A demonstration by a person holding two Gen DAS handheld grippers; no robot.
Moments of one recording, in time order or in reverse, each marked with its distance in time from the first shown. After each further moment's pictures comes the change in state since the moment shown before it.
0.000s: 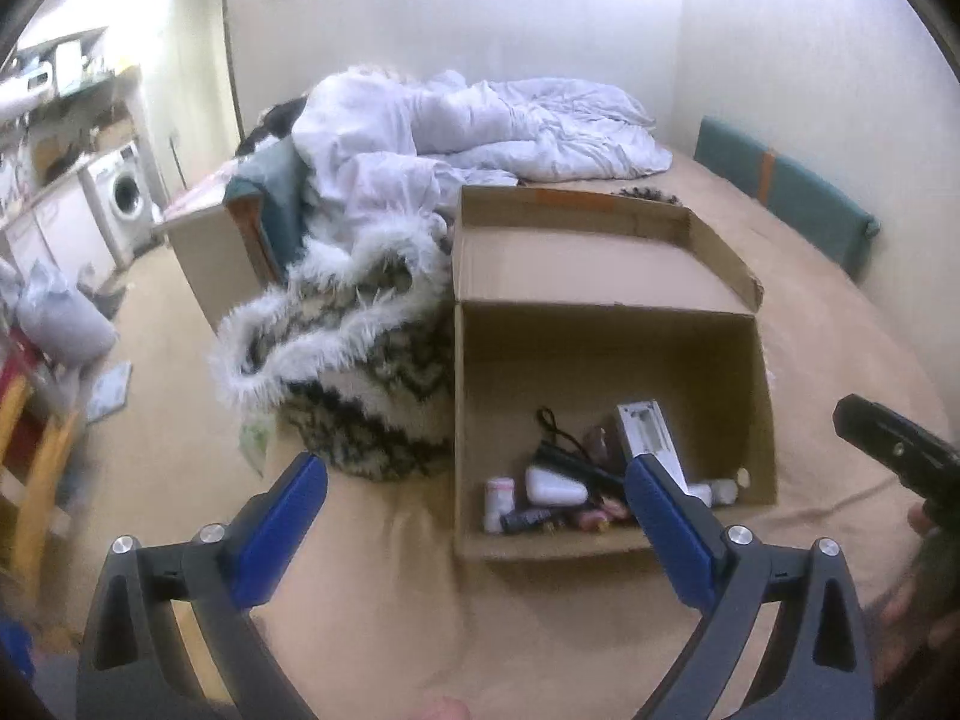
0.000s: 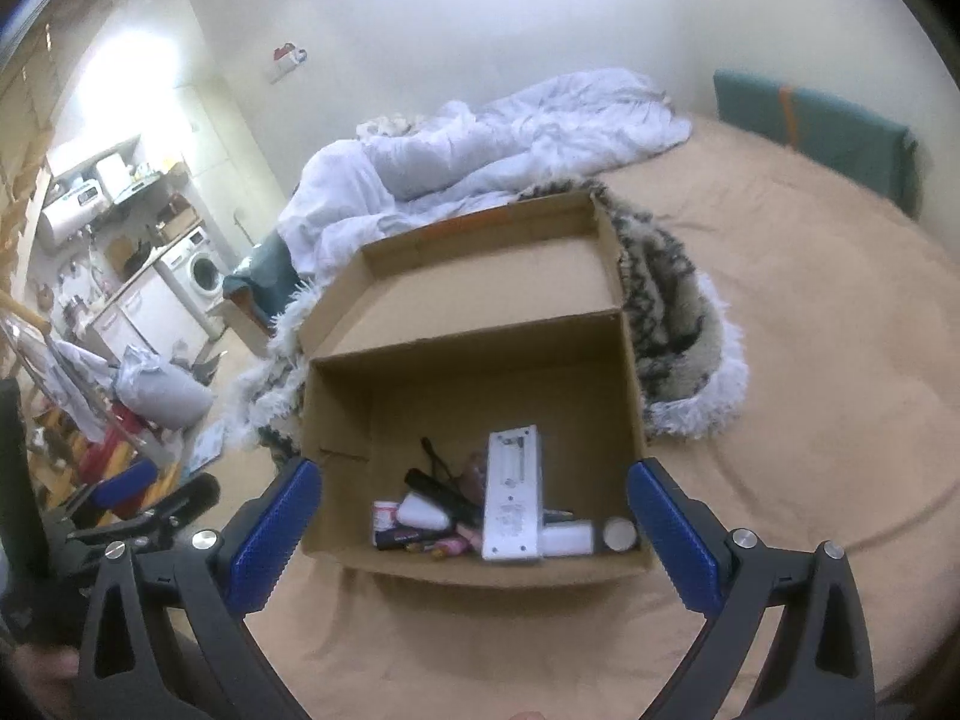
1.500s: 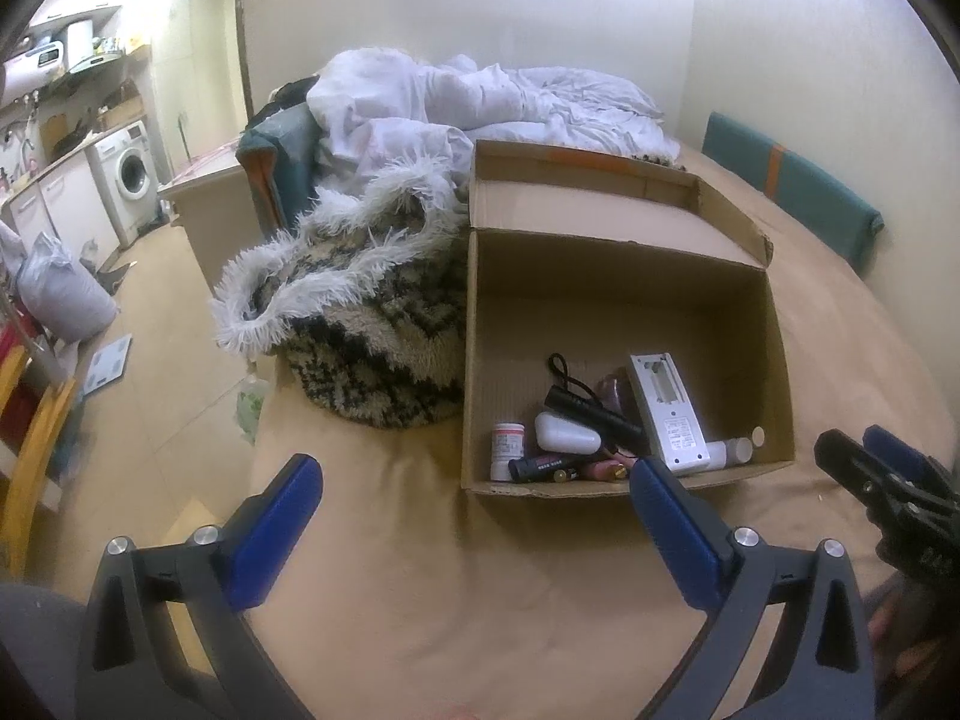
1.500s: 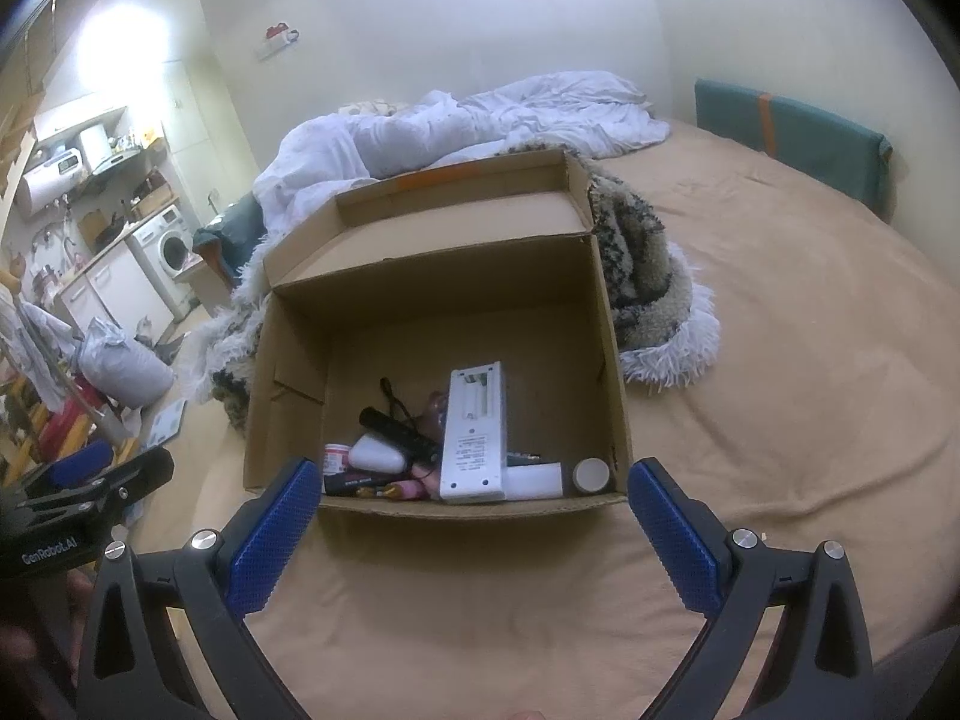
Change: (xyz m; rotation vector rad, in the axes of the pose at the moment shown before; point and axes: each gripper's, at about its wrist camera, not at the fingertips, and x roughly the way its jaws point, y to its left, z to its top) left arm 0.013 0.006 -0.045 -0.020 0.006 0.011; right arm 0.013 -0.001 -0.057 -0.042 -0.001 -0.092
